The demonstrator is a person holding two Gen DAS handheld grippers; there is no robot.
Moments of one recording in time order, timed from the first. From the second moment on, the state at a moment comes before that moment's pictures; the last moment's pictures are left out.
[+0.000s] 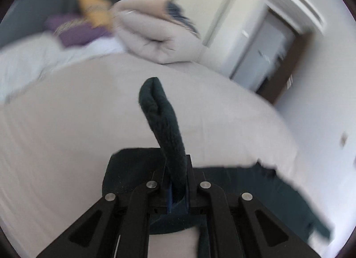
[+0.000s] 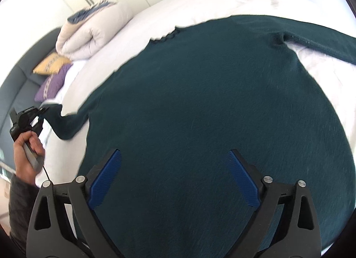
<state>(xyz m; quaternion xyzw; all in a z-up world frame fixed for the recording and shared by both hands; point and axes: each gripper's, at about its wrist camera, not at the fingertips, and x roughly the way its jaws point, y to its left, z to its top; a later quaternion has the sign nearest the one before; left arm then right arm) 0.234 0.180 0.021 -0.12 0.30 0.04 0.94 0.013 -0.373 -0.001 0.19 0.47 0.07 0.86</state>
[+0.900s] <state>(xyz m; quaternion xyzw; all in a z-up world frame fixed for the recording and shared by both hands) 0.197 0.033 -0.074 0.21 0.29 0.04 0.93 0.281 -0.221 -0.103 0.41 0.61 0.32 0.60</state>
